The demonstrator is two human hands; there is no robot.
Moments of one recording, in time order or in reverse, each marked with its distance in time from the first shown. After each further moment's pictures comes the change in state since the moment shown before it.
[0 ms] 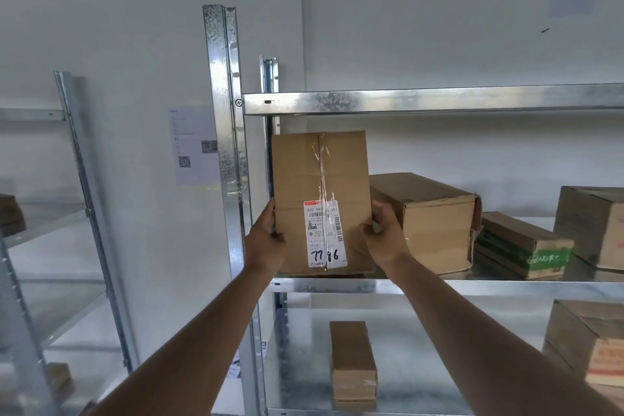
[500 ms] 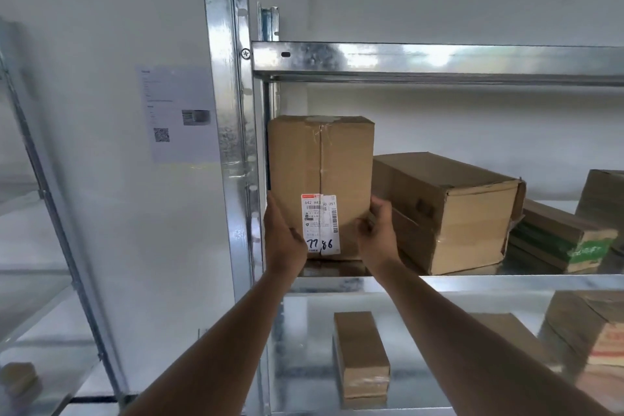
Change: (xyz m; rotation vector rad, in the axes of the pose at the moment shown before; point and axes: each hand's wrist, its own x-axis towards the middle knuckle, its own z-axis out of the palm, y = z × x) left_hand 0.053 -0.083 0.040 0.169 0.052 0.092; right_hand 0.026 0.046 0.087 -0.005 0.110 0.057
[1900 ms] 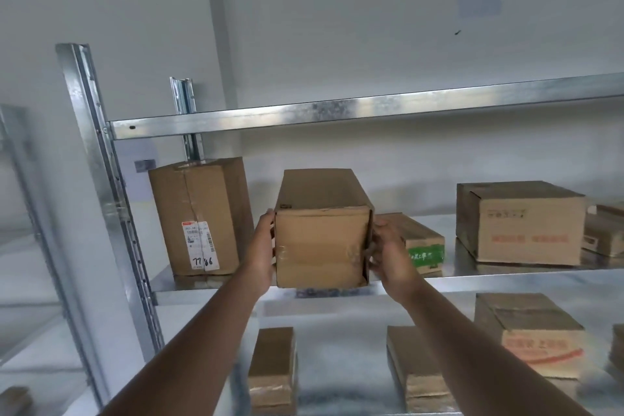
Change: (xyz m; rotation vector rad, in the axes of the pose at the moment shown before) left_hand -0.126 0.277 0.138 -0.603 -0.202 -0.626; right_hand 0.029 0.045 -0.346 0.554 -0.208 0.252
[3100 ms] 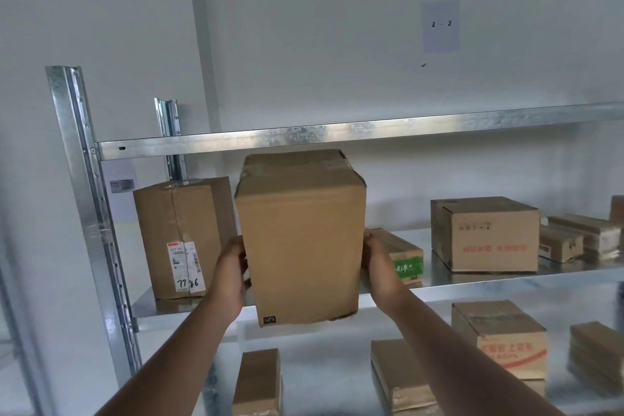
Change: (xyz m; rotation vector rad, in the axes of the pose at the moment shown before) left_hand -0.010 0.005 -0.044 -0.039 -0.052 0.200; right_hand -0.037 -0.027 0.024 -0.048 0.053 -0.070
